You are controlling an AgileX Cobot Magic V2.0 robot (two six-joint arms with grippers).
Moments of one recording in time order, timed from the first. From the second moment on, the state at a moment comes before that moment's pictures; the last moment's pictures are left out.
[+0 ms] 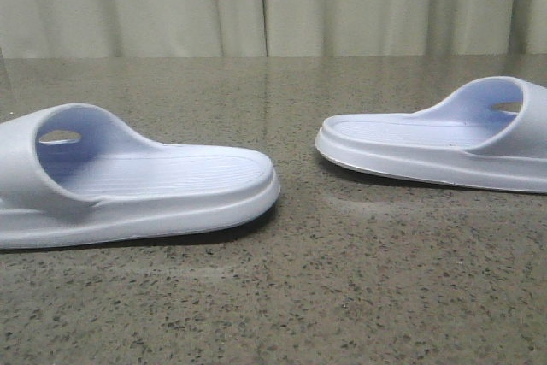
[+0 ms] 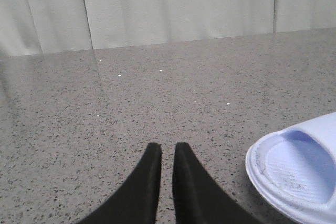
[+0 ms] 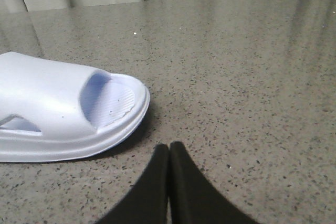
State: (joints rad) left arm -0.11 0.00 0.00 0.00 0.14 0.08; right arm -0.05 -0.01 0.01 -0.04 0.24 0.08
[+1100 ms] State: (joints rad) left arm -0.11 0.00 0.00 0.00 0.14 0.08; right arm -0.05 -0.01 0.01 -0.18 0.24 0.08
